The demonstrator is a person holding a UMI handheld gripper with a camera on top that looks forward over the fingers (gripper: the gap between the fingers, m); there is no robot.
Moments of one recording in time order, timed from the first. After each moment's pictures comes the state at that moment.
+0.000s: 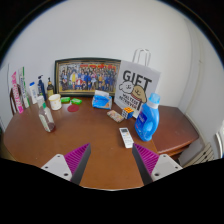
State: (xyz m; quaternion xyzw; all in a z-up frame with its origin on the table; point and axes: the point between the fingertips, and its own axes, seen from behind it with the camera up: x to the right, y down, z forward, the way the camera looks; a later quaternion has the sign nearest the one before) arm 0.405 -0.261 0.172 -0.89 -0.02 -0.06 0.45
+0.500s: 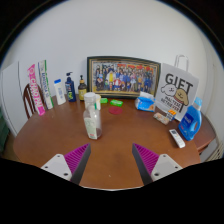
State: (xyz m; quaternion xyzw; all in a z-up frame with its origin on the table) arm 0.160 -0.232 0.132 -0.89 -0.05 0.02 0.46
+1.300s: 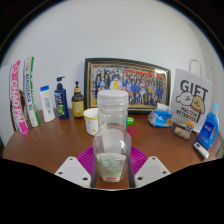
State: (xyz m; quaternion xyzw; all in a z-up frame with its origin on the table) arm 0.074 -0.047 0.075 -0.84 -0.01 -0.01 0.55
